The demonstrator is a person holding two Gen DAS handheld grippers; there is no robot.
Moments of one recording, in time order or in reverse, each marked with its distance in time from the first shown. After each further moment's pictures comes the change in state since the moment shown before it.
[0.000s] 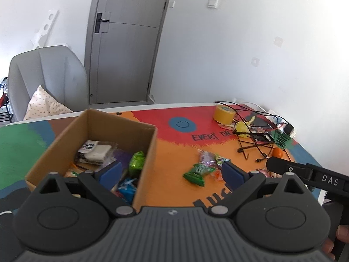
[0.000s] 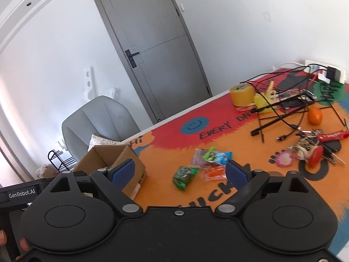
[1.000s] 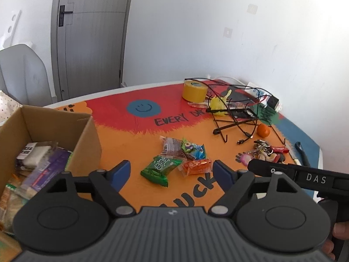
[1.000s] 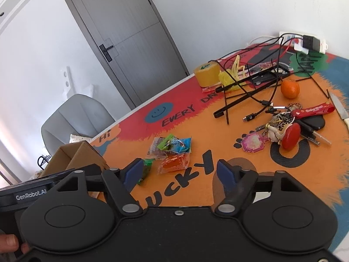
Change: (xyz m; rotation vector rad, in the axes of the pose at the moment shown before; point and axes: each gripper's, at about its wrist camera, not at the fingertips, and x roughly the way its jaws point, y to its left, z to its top) left arm 0.087 -0.059 -0.010 0.114 0.094 -0.103; right arm 0.033 -0.070 -0.010 0.104 0.077 -0.059
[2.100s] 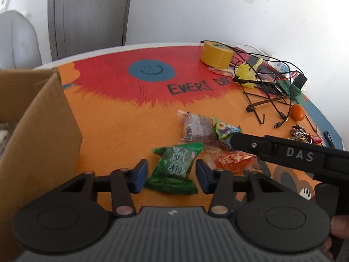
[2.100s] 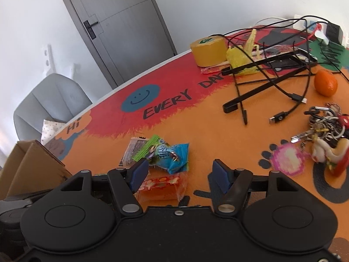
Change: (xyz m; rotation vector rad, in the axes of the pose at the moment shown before) left arm 0.112 0.036 -0.003 -0.051 0.177 0.009; right arm 0.116 0.012 0.014 -0.052 0.106 -0.098
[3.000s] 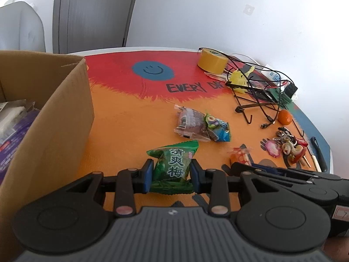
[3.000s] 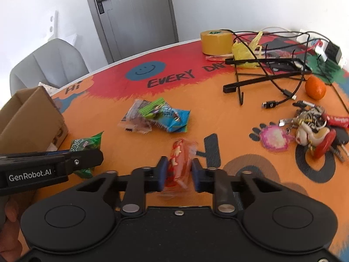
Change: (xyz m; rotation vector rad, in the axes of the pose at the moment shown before) left arm -0.036 0.002 -0.021 -0.055 -0.039 -0.044; right arm -0.027 0.018 -0.034 -0.163 0.051 -0.079
